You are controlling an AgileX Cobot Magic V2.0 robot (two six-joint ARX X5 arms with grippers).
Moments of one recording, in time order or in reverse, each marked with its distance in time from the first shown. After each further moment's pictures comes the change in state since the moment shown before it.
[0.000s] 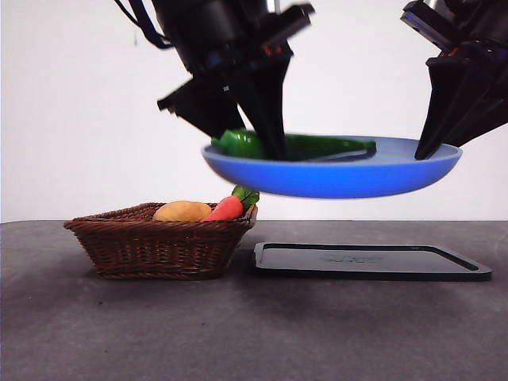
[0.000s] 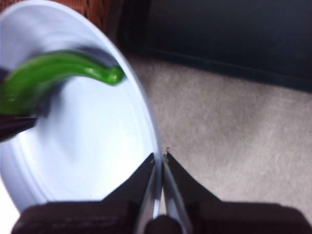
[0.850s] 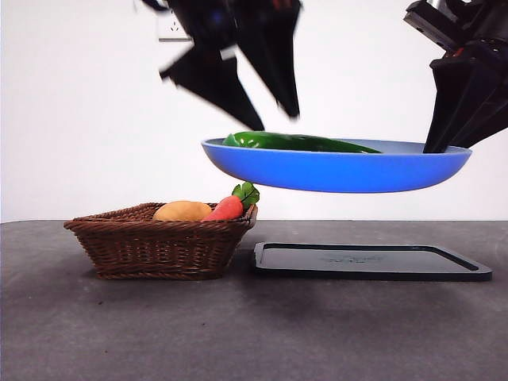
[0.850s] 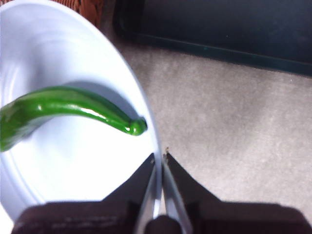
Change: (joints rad) left arm -0.024 -0.110 0.000 0.010 0.004 0.000; right arm 0.000 0.000 0.000 -0.037 -0.001 0.000
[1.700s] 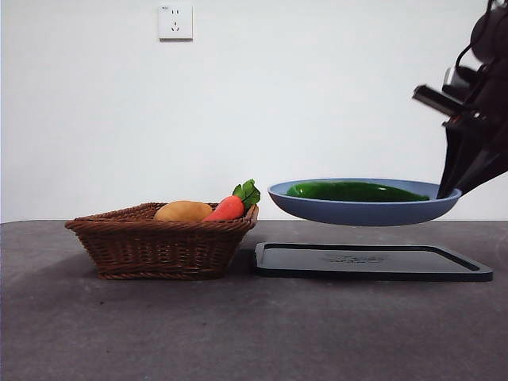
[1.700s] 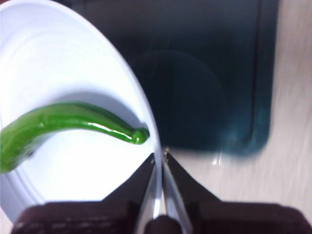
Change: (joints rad) left arm 0.000 -0.550 0.000 -0.074 -0.003 0.026; right arm -0.204 0.318 0.165 0.126 0.020 0.045
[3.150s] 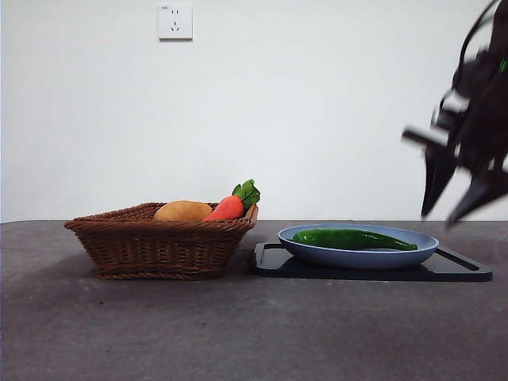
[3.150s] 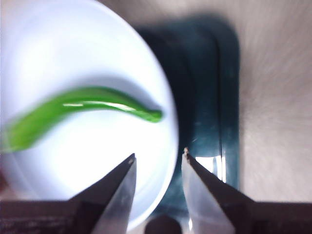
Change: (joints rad) left arm 0.000 -0.029 0.000 -0.077 -0.024 0.000; right arm -0.043 0.196 0.176 0.009 0.047 -0.006
